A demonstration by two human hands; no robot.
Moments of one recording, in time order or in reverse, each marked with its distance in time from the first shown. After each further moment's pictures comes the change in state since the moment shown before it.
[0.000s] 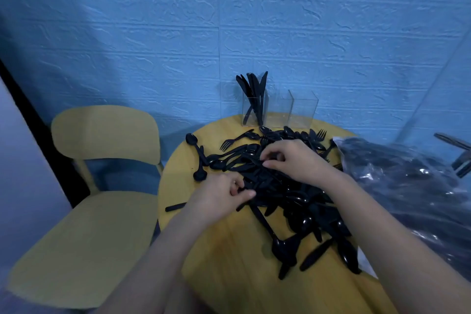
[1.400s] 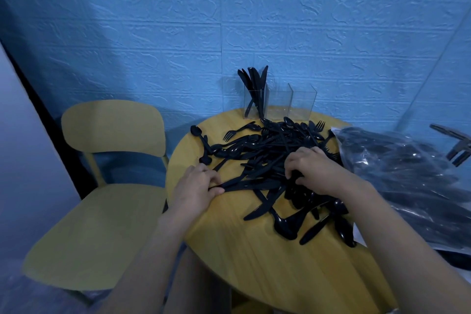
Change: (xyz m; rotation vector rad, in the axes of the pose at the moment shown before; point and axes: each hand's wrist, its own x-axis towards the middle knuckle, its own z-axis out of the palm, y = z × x) left_hand -0.014 -0.055 0.010 0.219 0.194 -0.036; right_hand -0.048 0.020 0.012 -0.517 -0.196 -0.055
